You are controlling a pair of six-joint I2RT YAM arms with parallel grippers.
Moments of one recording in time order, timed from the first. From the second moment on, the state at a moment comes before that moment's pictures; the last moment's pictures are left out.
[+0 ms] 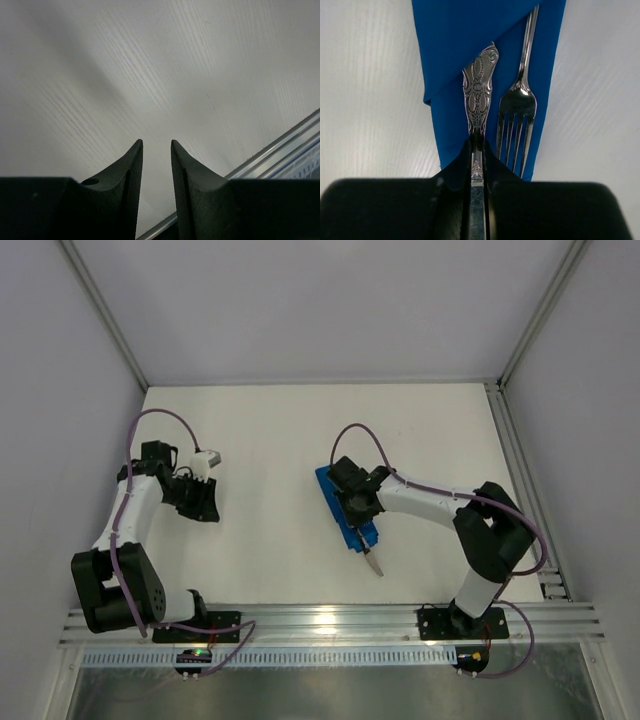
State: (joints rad) left arm 0.18 1.35 0.96 -0.95 0.54 0.54; right arm 0.79 1.70 1.09 -0.62 0.15 0.38
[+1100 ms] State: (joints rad) left arm 0.18 1.35 0.96 -0.96 0.54 0.55; right arm 0.70 1.95 1.39 -0.60 0.10 0.30
